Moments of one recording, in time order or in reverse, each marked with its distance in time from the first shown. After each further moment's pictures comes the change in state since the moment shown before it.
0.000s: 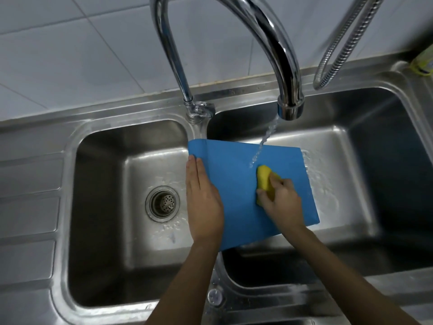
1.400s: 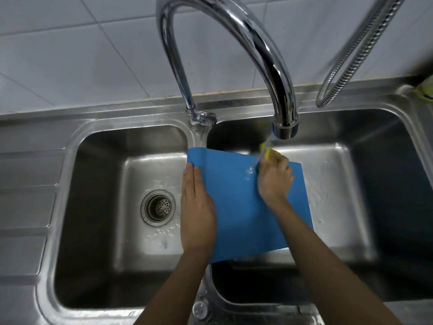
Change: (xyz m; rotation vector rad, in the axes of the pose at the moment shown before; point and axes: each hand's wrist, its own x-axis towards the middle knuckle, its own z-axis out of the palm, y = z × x) left_hand -0.002 -0.003 0.002 -0.007 -0.039 -0.011; right_hand 0.094 -0.017 0.019 -0.121 0.176 0.064
